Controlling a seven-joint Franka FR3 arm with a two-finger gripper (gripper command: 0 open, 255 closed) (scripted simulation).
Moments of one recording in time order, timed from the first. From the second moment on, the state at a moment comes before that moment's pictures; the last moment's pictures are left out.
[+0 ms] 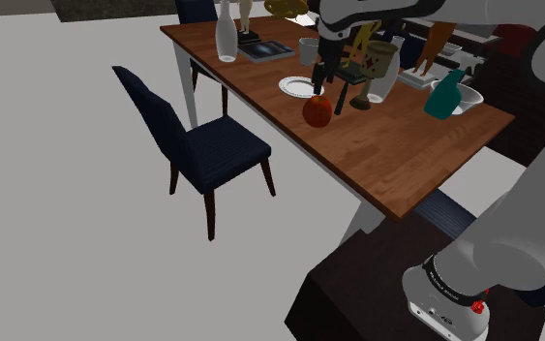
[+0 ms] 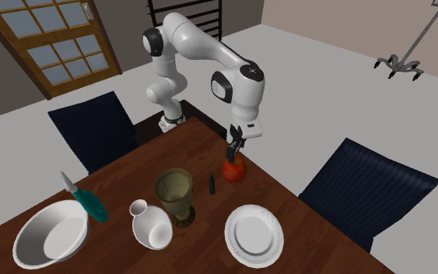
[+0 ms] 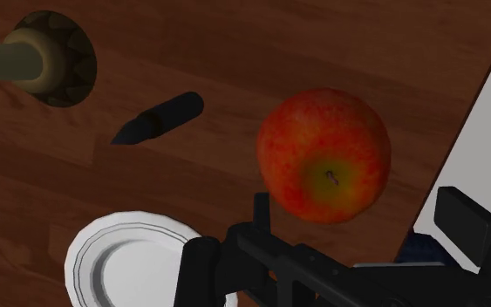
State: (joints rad) arm 0.05 0.15 -0.15 -1.70 -0.07 1.85 -0.38
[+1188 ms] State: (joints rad) arm 0.05 0.16 -0.15 -1.75 -0.07 1.92 -0.38
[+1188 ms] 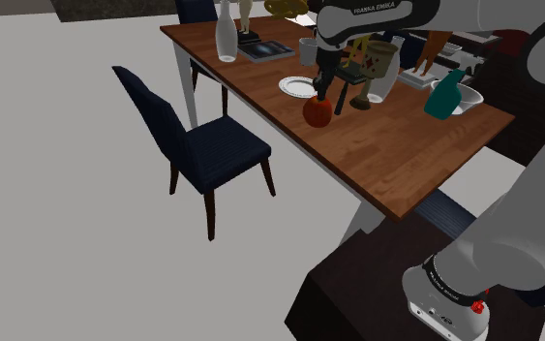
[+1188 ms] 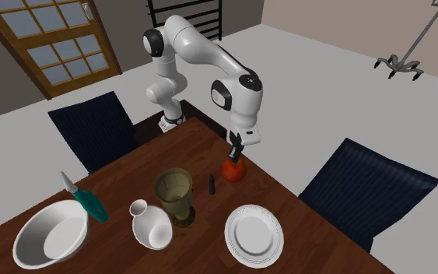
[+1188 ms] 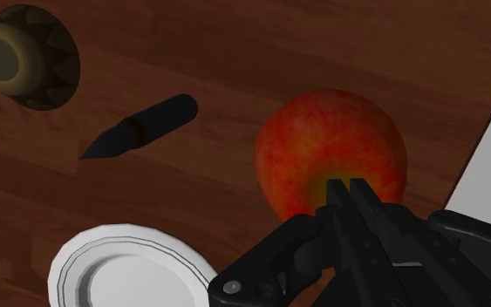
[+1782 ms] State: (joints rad) arm 0.05 0.15 -0.16 -1.71 -0.07 1.87 -0.39
